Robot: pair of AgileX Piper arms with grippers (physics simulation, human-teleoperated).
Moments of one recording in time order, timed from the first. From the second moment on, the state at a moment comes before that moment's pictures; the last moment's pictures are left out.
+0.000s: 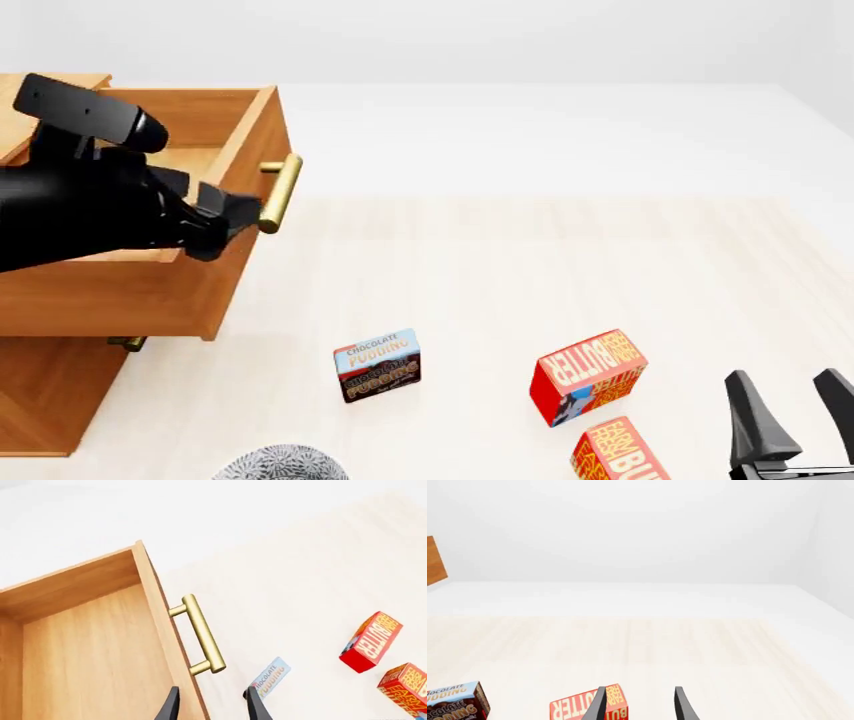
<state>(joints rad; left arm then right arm) -0.39 1.02 -1.09 0.68 0.02 0.02 0.00 0.00 0.00 0.00</state>
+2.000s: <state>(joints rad) -0.64 1.17 -0.87 0.33 0.42 0.02 0.00 0.00 0.00 0.00</state>
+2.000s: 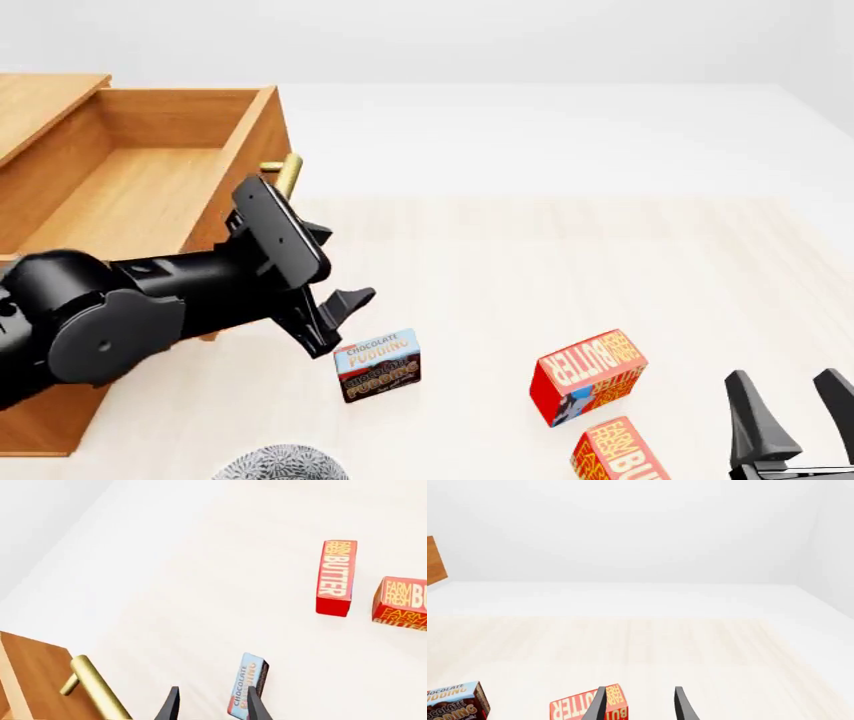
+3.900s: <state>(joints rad) -0.67 1.54 -0.72 0.01 0.30 0.02 0.00 0.00 0.00 0.00</state>
